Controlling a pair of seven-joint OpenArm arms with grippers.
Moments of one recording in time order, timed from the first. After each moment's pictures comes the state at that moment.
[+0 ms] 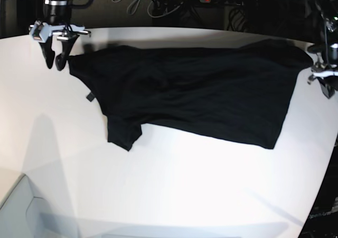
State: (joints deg) left arm 22.4 -8.6 -39.7 114.9 -31.9 0.1 33.0; right arm -37.6 3.2 15.4 91.6 16.5 8.8 28.1
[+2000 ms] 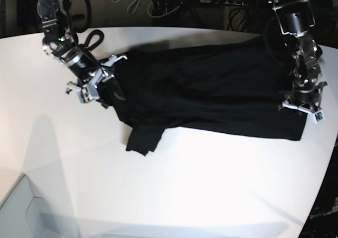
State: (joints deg) left arm -5.5 -15.5 -21.9 61.3 -11.7 0.1 17.1; right arm -16.2 16.7 -3.0 96.1 15.6 25.2 -14.2
